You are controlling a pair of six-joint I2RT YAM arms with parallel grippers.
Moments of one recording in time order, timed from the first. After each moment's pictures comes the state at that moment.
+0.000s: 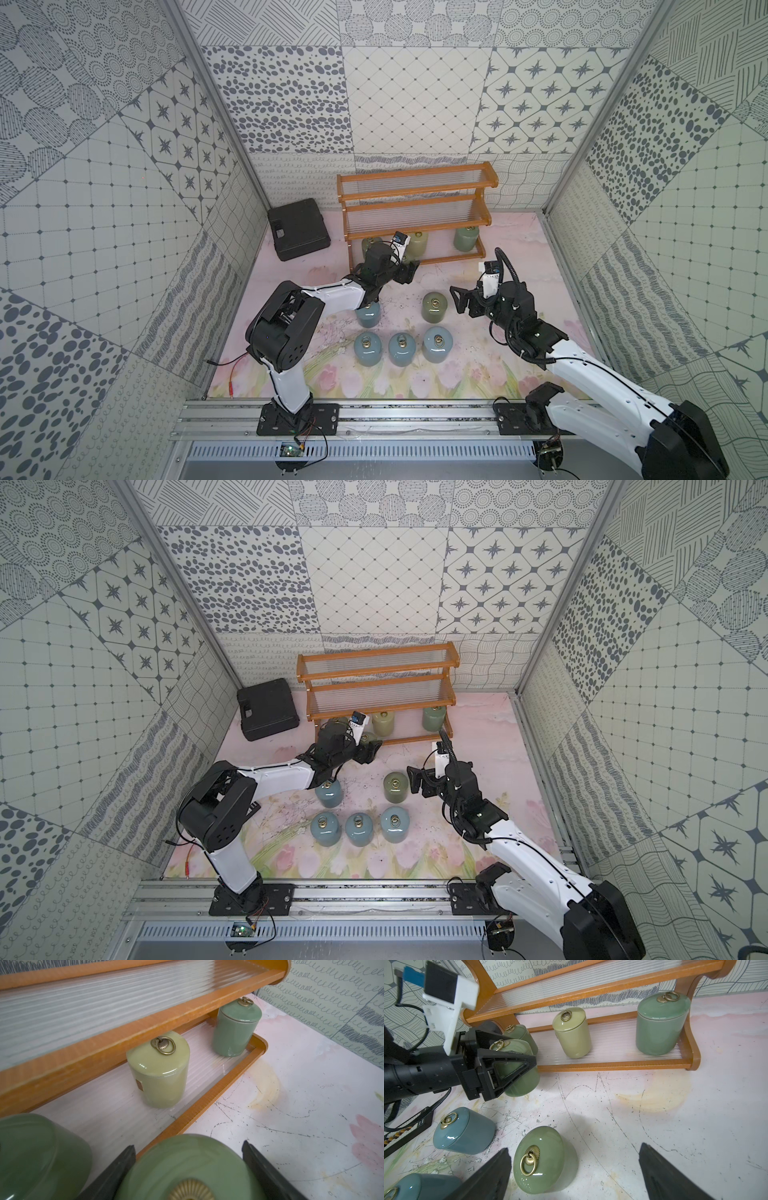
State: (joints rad) left arm -0.60 1.78 0.97 0.39 0.08 -0.06; right arm 0.52 0.95 0.48 0.05 0.04 0.31
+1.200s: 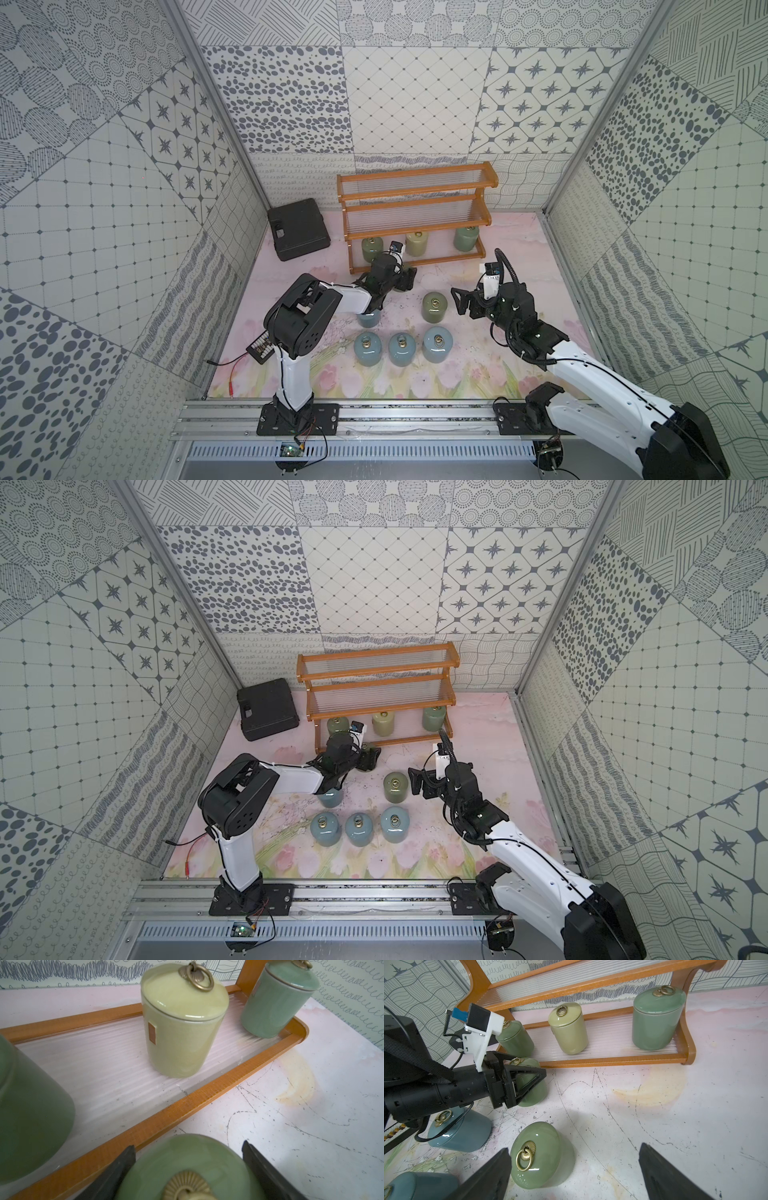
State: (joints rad) left arm -0.62 1.91 0.94 0.49 -0.01 -0.21; right arm 0.52 0.94 0.48 0.03 0.05 0.31
